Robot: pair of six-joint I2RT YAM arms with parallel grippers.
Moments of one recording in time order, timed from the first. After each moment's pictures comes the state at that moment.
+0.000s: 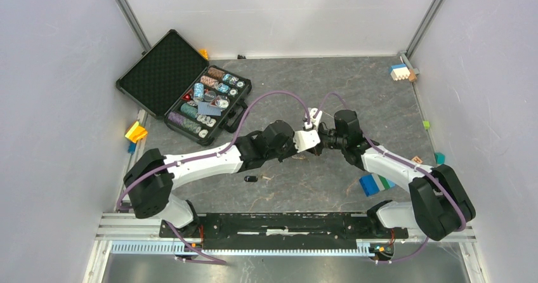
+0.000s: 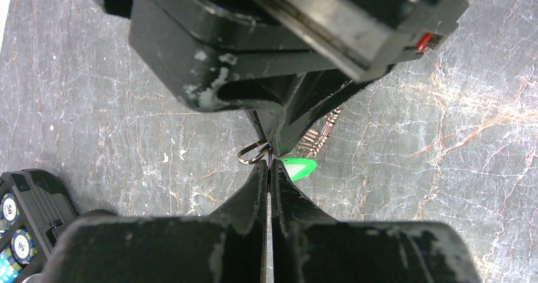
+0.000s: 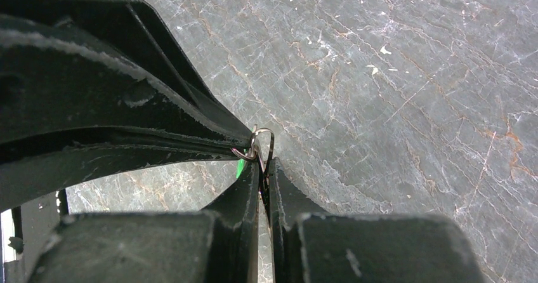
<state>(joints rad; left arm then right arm) -1.02 1.51 1.00 -0.12 -0.10 0.39 0.48 1.31 0.59 0.23 -0.71 -0.24</state>
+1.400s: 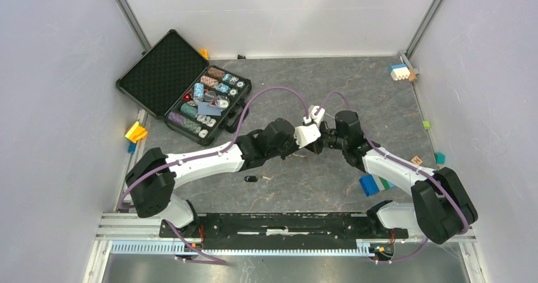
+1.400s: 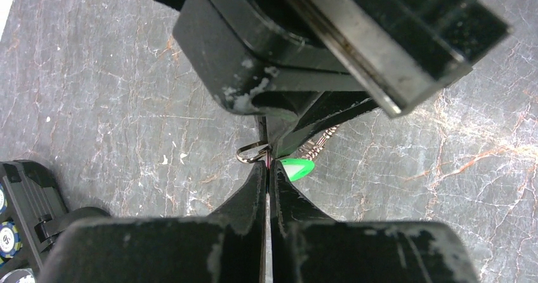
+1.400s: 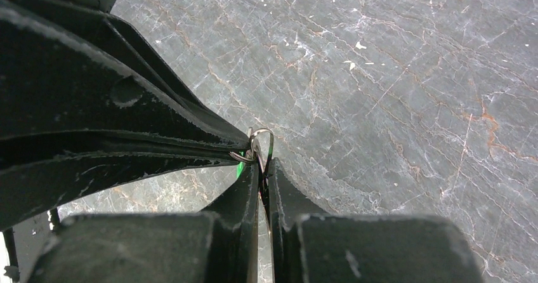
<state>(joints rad) -1.01 1.53 1.02 -0.09 -0.13 0.31 0.49 1.28 0.57 0.26 -0.62 -0.16</state>
